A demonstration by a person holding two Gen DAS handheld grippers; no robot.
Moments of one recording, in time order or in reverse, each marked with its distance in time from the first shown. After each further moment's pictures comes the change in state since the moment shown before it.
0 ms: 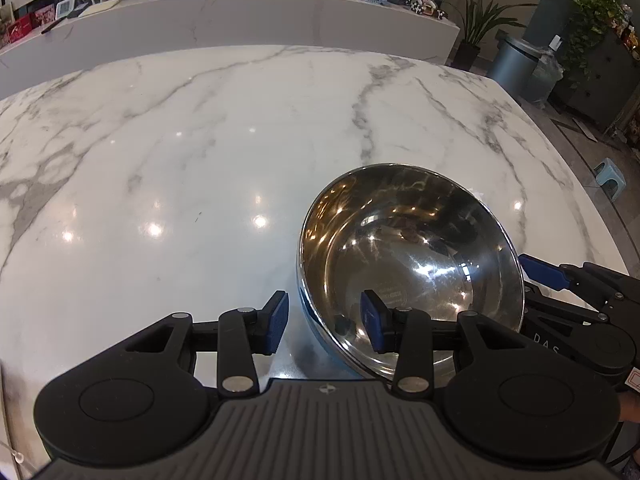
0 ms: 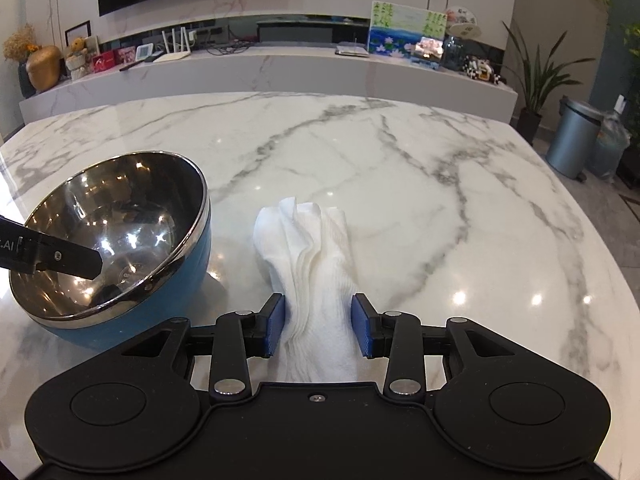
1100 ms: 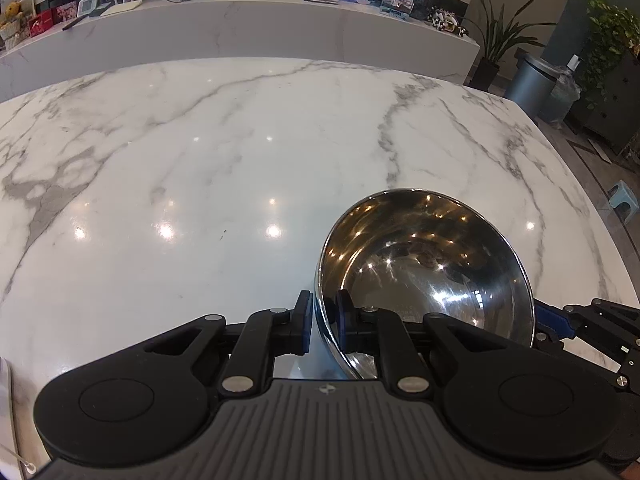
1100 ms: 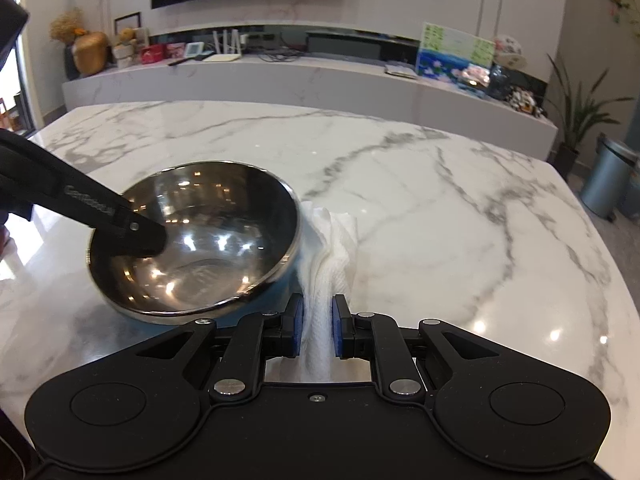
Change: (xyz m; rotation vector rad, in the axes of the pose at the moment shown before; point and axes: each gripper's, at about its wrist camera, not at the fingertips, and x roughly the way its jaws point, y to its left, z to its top) left arm -0.003 0.011 0.008 -0.042 -0.039 0.038; right arm -0.021 0.038 0.007 -0.137 -0.040 0.105
